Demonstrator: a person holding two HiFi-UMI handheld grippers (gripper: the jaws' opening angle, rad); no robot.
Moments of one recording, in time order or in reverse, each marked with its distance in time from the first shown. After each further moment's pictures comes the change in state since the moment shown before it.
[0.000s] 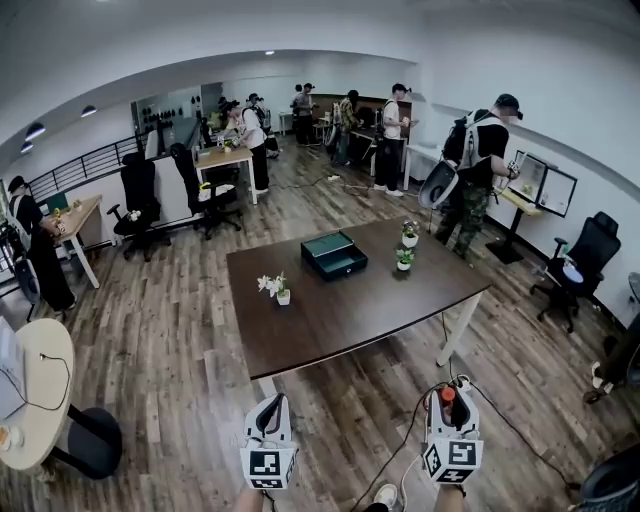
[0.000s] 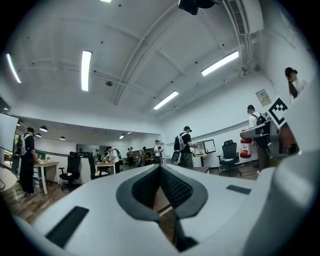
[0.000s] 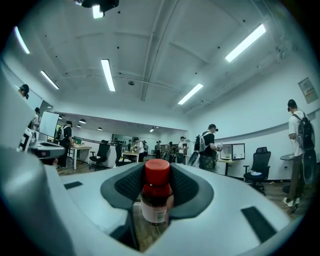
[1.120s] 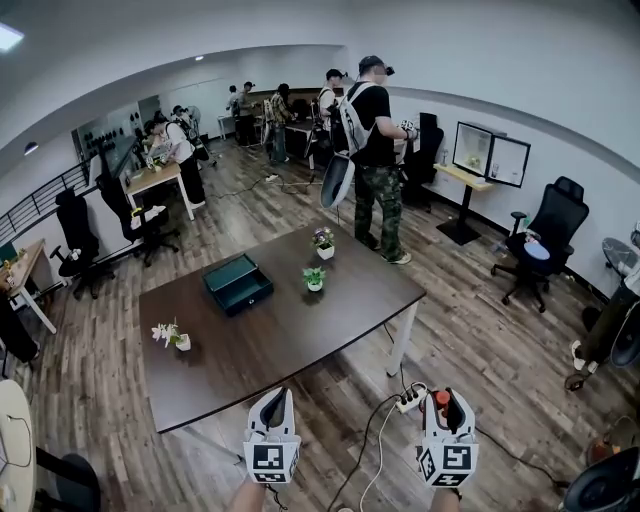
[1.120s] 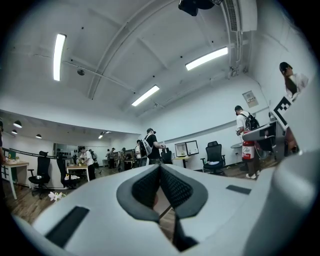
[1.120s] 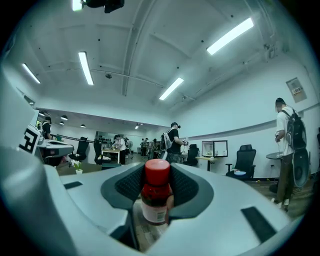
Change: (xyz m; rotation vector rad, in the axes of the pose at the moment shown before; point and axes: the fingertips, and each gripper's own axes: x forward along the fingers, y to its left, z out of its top) left arm 0.284 -0.268 0.026 0.027 -0.019 -0.215; right arm 0.099 -0.311 -0.037 0.033 0.032 -0.163
